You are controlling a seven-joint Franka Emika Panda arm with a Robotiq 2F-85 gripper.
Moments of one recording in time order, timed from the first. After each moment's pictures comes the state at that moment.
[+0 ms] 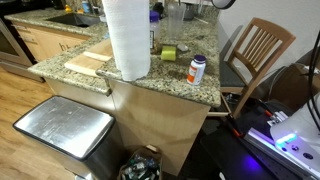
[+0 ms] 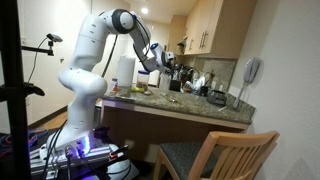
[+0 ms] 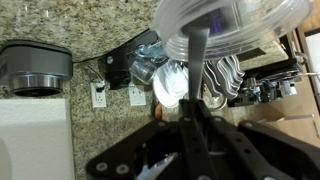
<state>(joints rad) 0.29 0.19 -0.25 -2.00 -0.60 3.31 0.75</state>
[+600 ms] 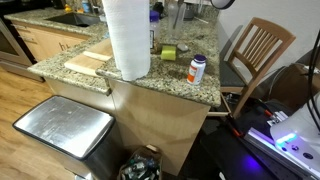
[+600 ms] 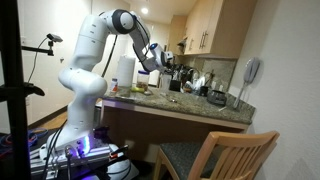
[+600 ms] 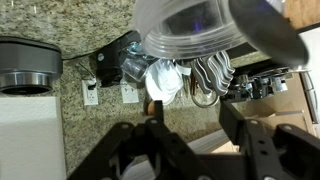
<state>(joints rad) 0.28 0.19 -0.24 -2.00 -0.60 3.34 0.75</state>
